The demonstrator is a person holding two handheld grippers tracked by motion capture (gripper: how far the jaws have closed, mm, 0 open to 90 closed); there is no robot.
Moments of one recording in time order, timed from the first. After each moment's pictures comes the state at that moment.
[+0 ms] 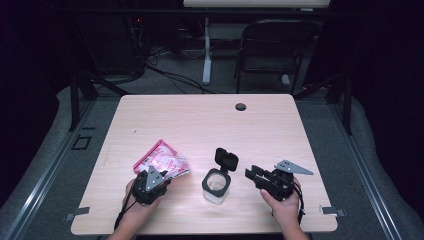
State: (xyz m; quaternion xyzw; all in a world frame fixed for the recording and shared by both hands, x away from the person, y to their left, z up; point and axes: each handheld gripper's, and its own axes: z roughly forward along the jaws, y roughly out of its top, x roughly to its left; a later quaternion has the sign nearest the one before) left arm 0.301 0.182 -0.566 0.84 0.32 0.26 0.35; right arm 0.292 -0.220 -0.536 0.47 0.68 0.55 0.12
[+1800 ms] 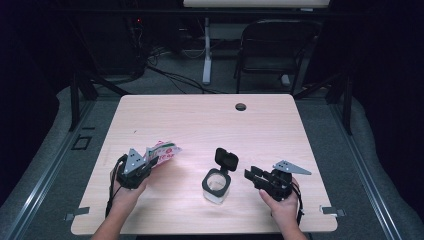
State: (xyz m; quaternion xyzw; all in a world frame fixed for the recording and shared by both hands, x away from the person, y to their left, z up) left arm 0.323 0.216 -0.521 0.79 0.35 0.28 0.42; right arm 0.294 -0.218 -0.540 0.48 0.68 0.54 0.11
